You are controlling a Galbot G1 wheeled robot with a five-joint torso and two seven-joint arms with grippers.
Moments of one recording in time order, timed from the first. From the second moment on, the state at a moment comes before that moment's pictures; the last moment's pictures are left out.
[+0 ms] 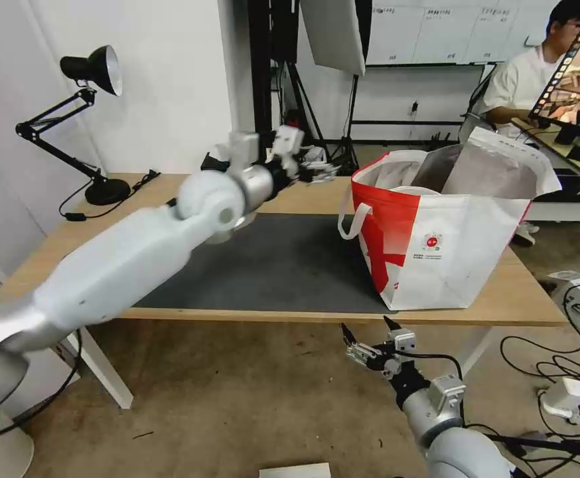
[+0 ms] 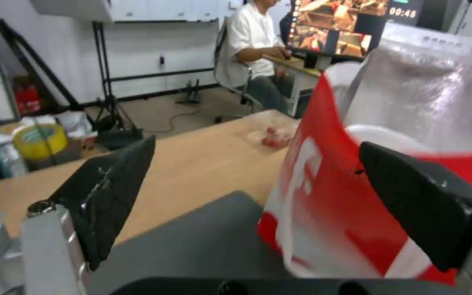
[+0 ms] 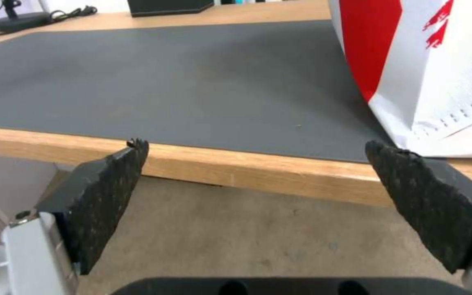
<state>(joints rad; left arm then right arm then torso) 0.08 -0.87 0.45 -1.73 -1.26 0.31 -0.16 -1.43 0.79 0.06 2.17 0.63 0.00 0.45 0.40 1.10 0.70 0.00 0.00</state>
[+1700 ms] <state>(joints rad) 1.43 -0.75 -0.59 -1.95 -0.87 -0.01 -0.13 -1.43 0.79 0.06 2.17 0.63 0.00 0.45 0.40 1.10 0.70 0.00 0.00</state>
